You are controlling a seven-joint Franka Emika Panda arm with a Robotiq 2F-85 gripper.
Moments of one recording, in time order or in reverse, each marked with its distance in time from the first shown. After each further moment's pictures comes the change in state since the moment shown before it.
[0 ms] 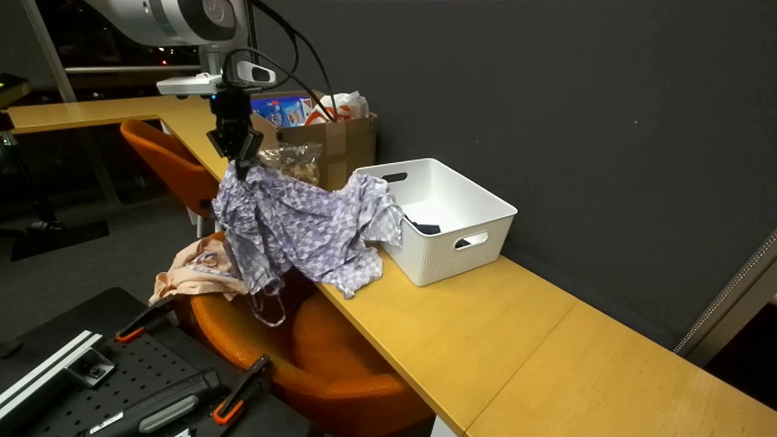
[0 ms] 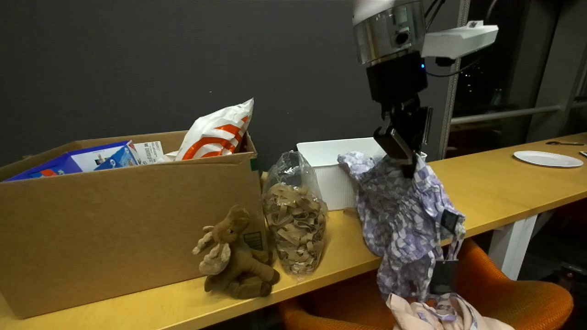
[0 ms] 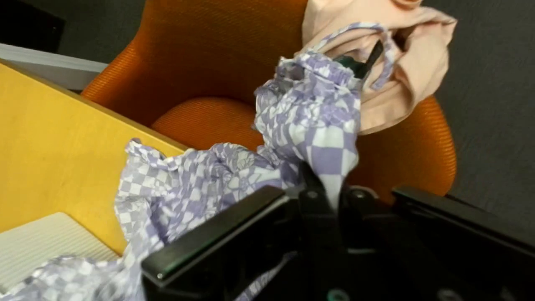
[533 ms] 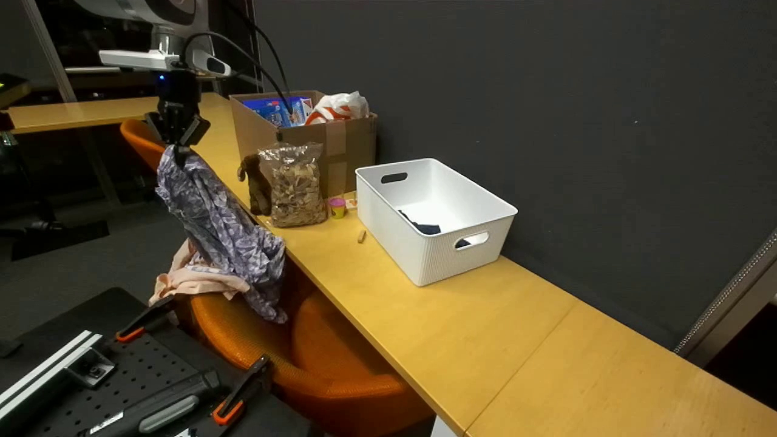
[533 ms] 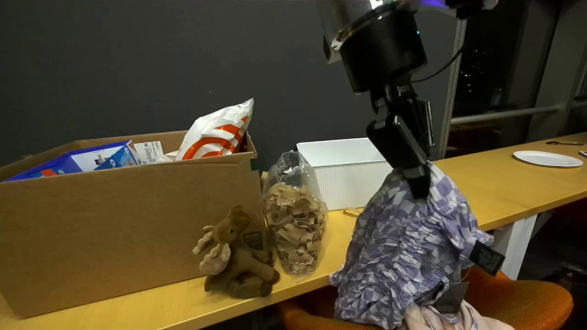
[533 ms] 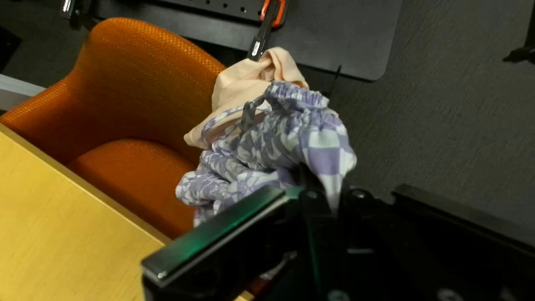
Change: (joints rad) arm 0.069 0.022 0.082 0.097 0.135 -0.233 -0.080
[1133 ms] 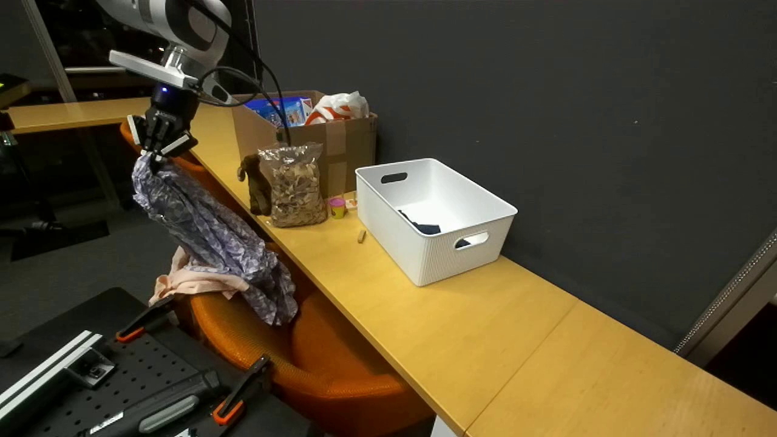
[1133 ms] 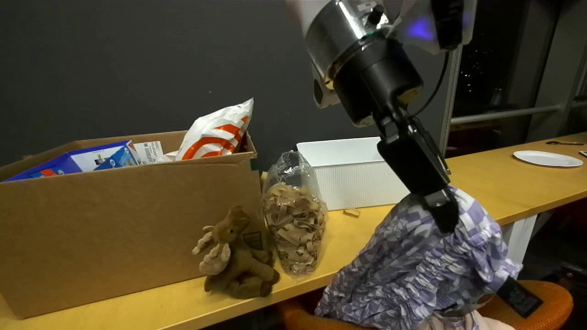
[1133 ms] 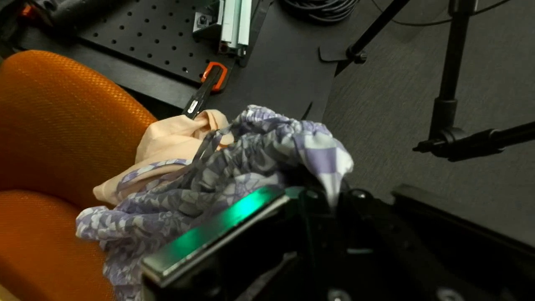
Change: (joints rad) arm -0.011 0.136 0.002 0.123 0.171 -0.216 -0.186
